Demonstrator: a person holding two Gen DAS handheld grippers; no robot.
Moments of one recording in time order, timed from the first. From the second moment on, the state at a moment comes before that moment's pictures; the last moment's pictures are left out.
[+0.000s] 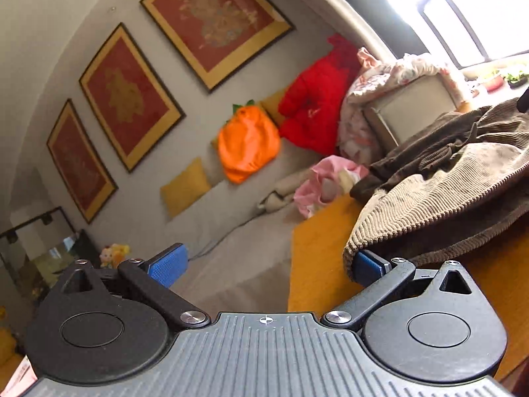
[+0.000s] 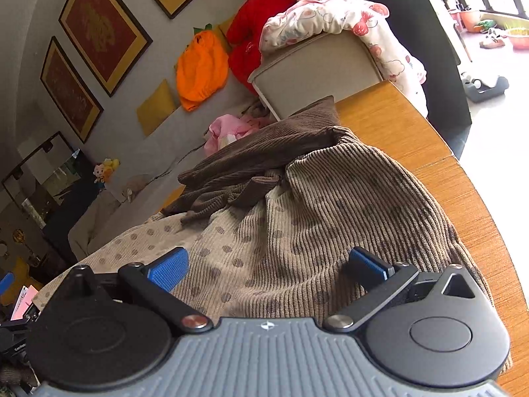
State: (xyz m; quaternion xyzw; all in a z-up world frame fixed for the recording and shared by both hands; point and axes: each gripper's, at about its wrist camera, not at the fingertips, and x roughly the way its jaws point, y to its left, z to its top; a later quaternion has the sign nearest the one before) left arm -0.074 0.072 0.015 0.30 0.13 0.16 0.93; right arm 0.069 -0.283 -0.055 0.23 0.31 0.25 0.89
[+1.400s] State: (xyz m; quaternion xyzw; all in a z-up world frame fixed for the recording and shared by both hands) left arm 0.289 0.103 -0.045 -0.30 0.34 -0.23 0.86; right arm 0.292 -0.206 -0.021 0.08 0.33 0.29 0.90
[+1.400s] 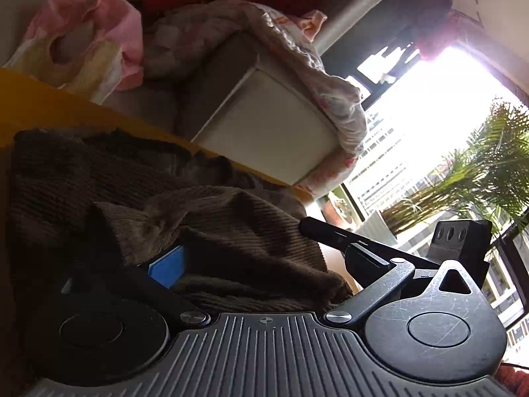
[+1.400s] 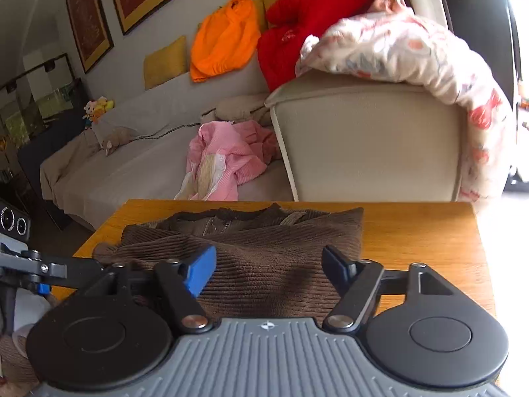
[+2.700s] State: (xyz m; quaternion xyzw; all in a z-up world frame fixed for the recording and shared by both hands) left arm 0.334 0.181 -0.028 -0.26 0.39 -0.13 0.87; right arm 0.359 -0.181 -0.010 0.06 0.39 0.31 0.86
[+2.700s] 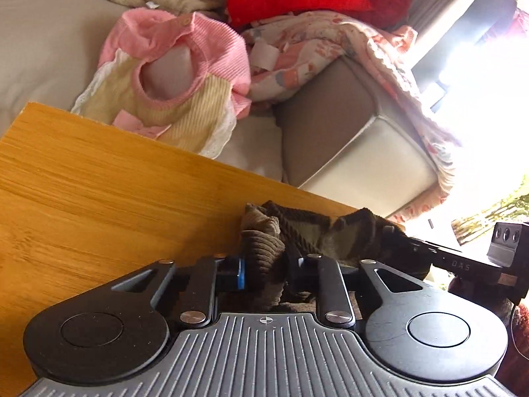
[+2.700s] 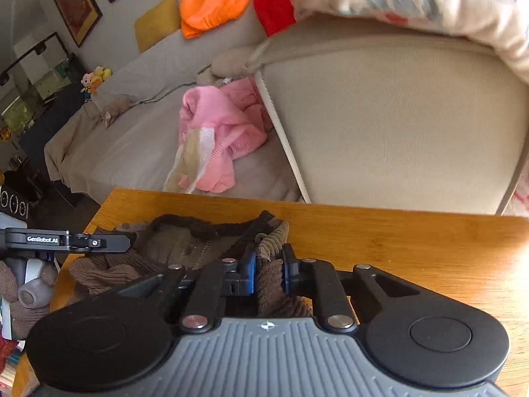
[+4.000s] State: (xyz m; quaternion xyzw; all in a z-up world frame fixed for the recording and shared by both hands) left arm 0.179 0.154 -0.042 -0.37 0.37 -0.21 0.82; right arm 0.155 -0.253 -0.035 0.16 0.39 0.33 0.84
